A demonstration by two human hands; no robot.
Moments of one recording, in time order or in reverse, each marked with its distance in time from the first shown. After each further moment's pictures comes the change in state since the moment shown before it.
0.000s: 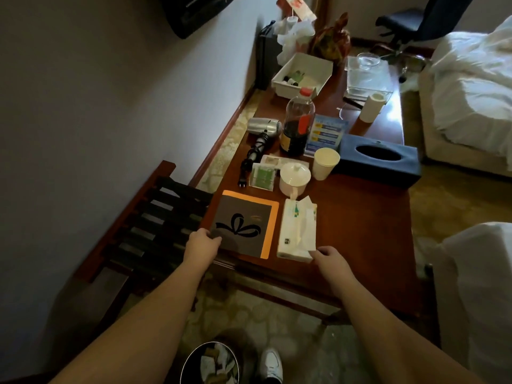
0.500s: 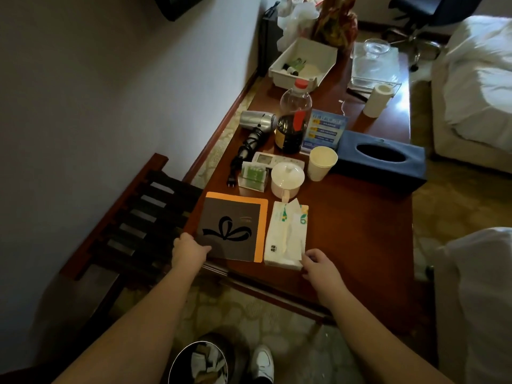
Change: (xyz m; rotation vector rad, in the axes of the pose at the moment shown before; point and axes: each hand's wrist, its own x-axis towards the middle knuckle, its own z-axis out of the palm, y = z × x) left_hand 0.015 0.014 0.026 0.022 0.064 -0.172; right_hand 0.021 -0.004 -0.003 0.136 -0.079 -0.009
